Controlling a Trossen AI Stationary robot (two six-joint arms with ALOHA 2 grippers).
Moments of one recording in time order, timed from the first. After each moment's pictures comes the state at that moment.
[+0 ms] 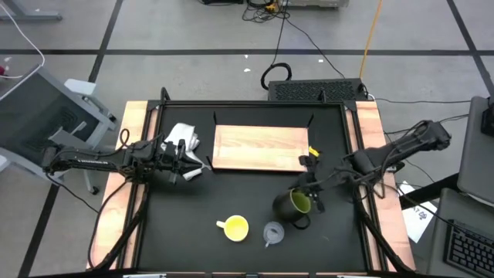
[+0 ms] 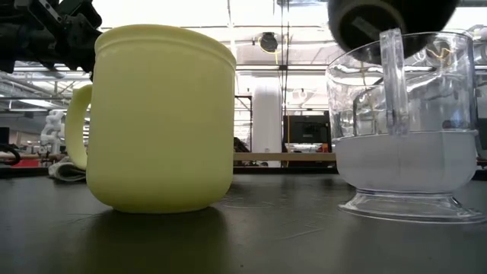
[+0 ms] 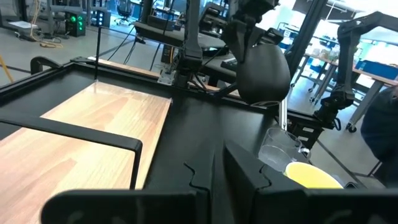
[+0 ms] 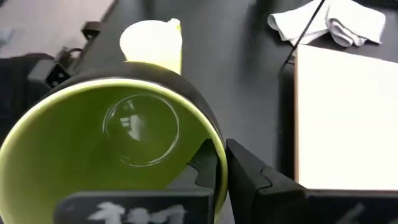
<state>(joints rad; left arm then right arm) 0.03 0.47 0.15 0.26 0.13 -0.26 0.37 1.14 0.95 -0.53 0.17 0.10</state>
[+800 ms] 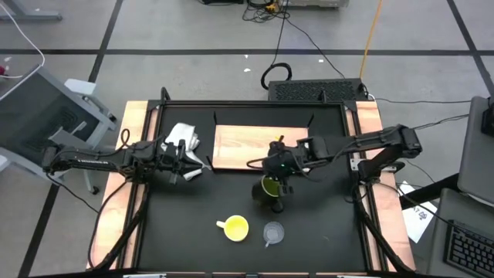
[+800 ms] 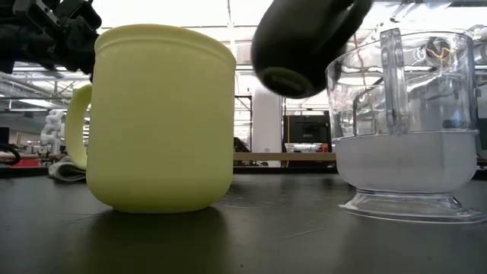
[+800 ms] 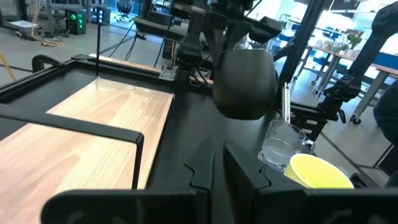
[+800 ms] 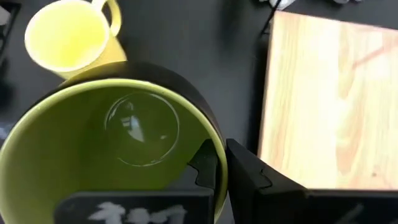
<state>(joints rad) 0.03 0.47 0.15 0.23 0.13 -0.23 0.12 1.56 1.39 -0.79 0.00 -0.02</state>
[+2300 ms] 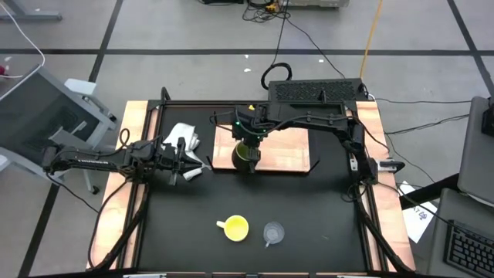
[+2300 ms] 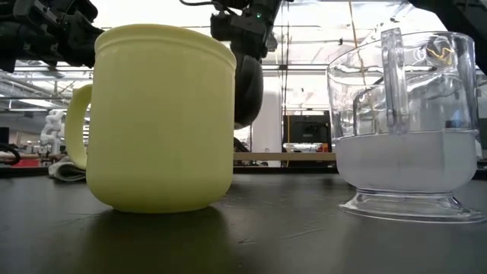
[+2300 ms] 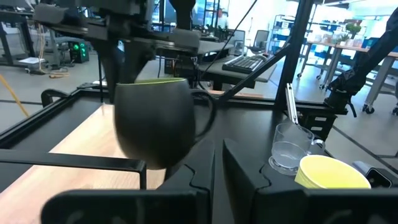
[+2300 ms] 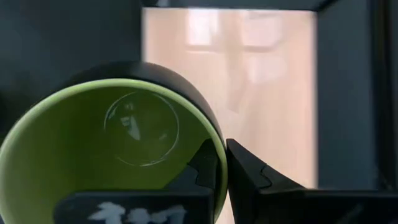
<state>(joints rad) 0.03 0.47 0.15 0.29 0.13 -0.10 -0.19 2.08 2.07 -1.16 -0.01 -0.14</state>
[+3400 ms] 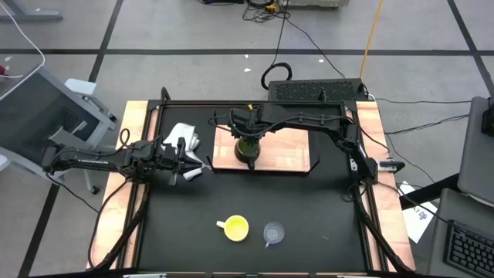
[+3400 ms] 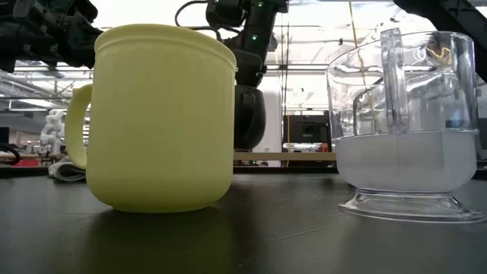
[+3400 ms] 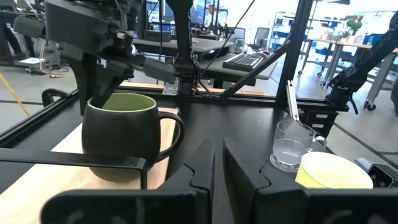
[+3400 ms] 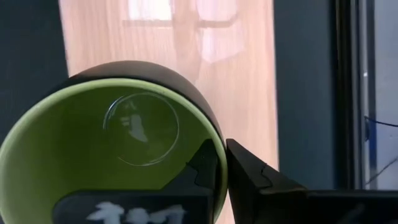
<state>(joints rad) 0.03 0.47 0.15 0.28 0.13 -0.09 -0.20 2.14 2.07 -1.16 0.16 -0.14</state>
